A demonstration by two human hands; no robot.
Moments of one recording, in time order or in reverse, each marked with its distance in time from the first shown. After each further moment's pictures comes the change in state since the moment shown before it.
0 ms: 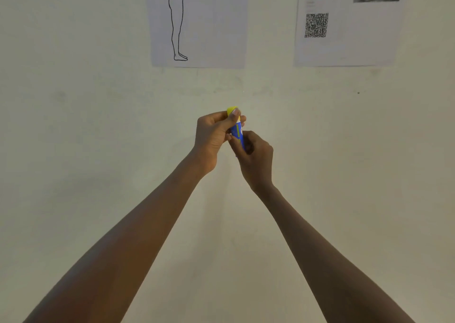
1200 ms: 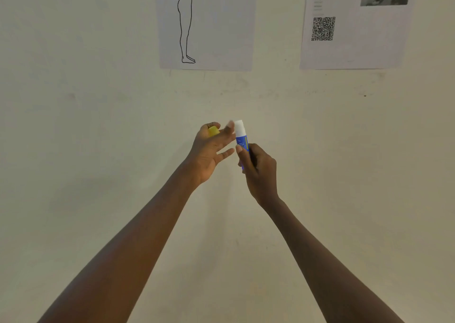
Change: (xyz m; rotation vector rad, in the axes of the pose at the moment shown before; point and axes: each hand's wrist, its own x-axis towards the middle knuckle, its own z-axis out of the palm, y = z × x) left_hand -0.005 -0.013 -0.026 -0.195 -0.047 -0.195; right_hand -0.021 0.000 -0.003 0.038 -0.088 0.068
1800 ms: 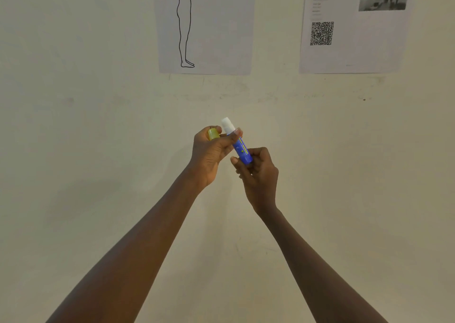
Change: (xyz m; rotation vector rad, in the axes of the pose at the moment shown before) left_hand 0.002 -0.002 0.008 -0.006 0.065 0.086; right_hand -0.006 0.004 0.004 0.110 0.127 0.044
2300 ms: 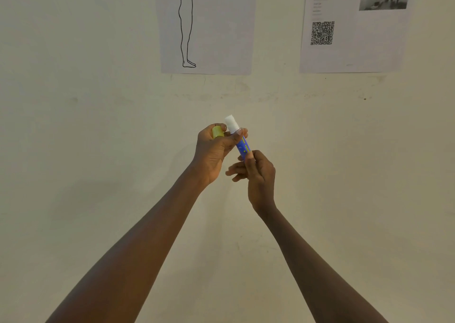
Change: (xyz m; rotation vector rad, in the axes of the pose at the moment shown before) left_hand -0.005 0.003 0.006 0.098 -0.028 0.037; right_hand -0.004 -0.005 0.002 0.283 -0.095 0.131
